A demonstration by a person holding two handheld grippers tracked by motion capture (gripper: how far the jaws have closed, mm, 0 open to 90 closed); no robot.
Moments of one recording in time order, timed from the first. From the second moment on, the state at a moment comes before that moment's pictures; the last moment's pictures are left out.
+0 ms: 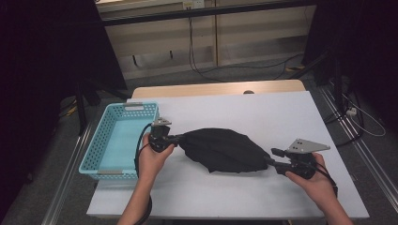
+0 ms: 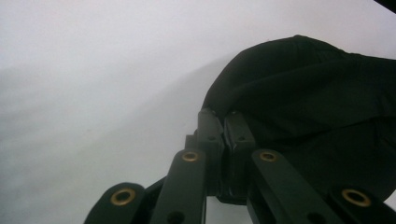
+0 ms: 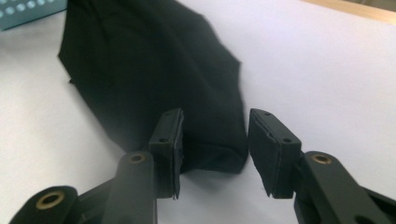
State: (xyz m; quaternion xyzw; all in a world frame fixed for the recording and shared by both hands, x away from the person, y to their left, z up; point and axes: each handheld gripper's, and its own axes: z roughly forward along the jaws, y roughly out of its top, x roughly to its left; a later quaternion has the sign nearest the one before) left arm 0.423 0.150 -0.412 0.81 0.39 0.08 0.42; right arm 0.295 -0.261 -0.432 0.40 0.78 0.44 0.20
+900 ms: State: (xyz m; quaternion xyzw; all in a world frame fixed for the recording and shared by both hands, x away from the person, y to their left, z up) left arm 0.410 0.147 -0.419 0.81 0.37 0.08 0.44; right arm 0.304 -0.242 -0.442 0.39 0.81 0.40 0.20
